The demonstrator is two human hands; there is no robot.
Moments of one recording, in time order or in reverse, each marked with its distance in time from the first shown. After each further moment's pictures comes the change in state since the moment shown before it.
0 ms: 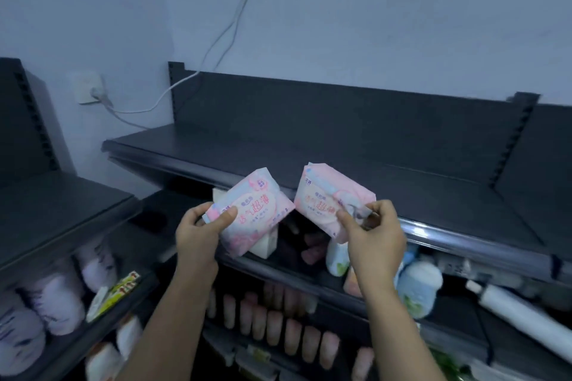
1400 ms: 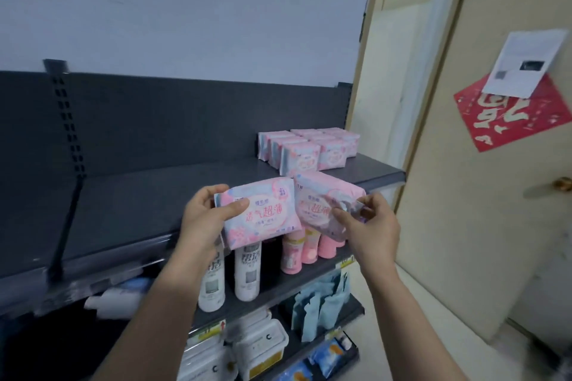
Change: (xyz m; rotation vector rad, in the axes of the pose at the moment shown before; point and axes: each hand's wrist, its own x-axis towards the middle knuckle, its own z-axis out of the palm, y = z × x) left_hand -0.389 -0.225 0.557 0.033 -1.021 -0.359; right_hand 0.165 0.210 -0.624 -0.424 0.678 0.179
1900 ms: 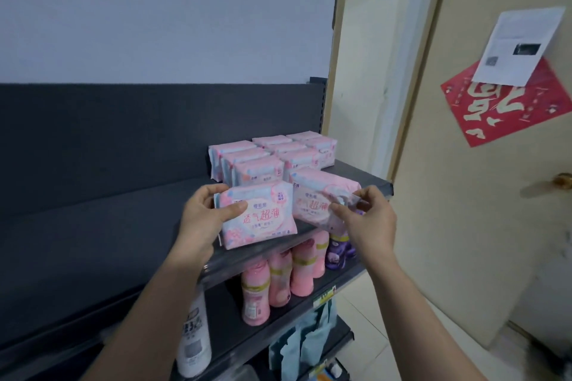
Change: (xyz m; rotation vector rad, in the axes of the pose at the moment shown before) left_hand 0.135 -0.054 0.123 0.107 -0.087 0.028; right_hand 0.167 0.080 0.019 -0.009 -0.009 0.029
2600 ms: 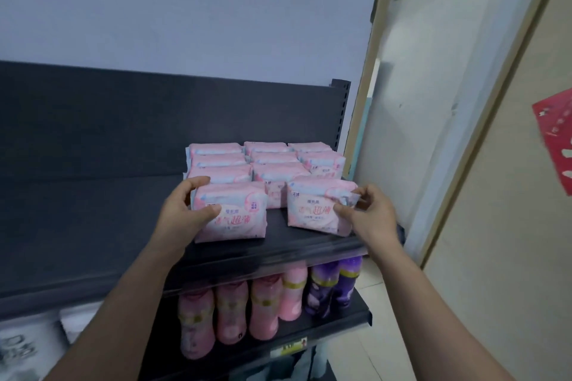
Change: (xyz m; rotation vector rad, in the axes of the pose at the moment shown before) left_hand 0.063 -0.055 0.079 0.316 0.222 0.213; right_hand 0.195 0.097 0.008 0.079 -0.421 -0.019
